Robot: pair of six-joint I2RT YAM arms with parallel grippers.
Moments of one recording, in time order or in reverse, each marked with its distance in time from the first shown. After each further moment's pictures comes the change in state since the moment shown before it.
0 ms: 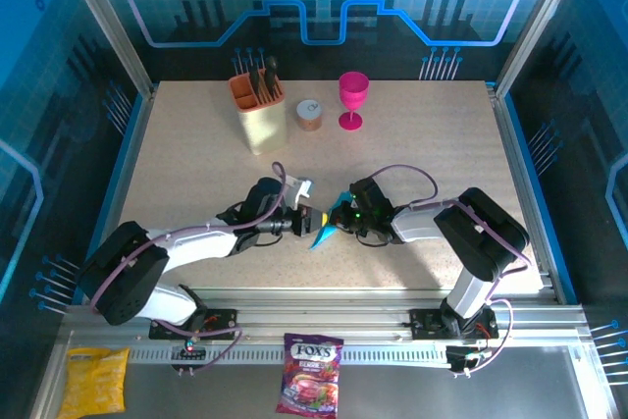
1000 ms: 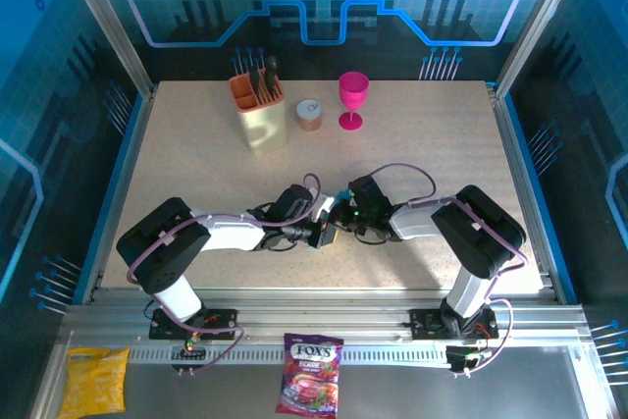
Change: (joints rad) left arm -0.086 0.250 0.106 -0.055 -0.077 0.110; right arm -0.005 0.023 0.024 -0.006 -0.012 0.006
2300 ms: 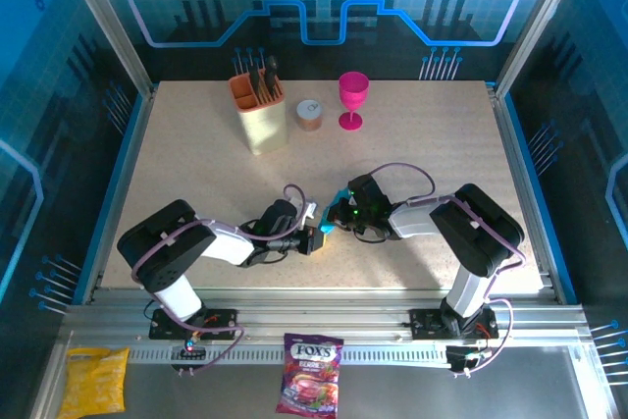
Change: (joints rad) left arm 0.012 0.005 -0.221 0.311 -0.079 -0.156; right arm -0.006 0.015 0.015 -0.004 -0.018 0.015
